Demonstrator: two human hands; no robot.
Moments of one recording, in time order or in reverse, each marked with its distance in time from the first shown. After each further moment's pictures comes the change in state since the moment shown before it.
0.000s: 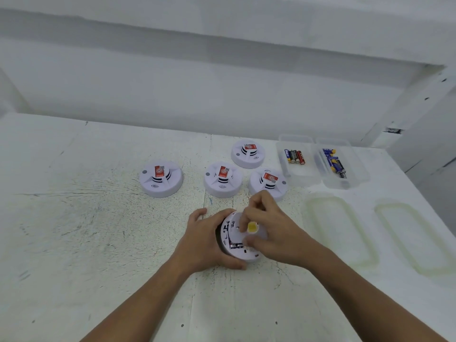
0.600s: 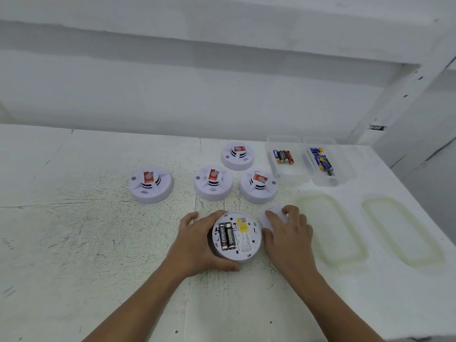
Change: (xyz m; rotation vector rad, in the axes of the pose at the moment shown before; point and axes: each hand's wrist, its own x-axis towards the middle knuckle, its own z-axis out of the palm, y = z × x) left_hand 0.004 -0.014 0.007 0.036 0.012 -0.080; right_hand -0.028 0.038 0.034 -0.597 0.445 0.484
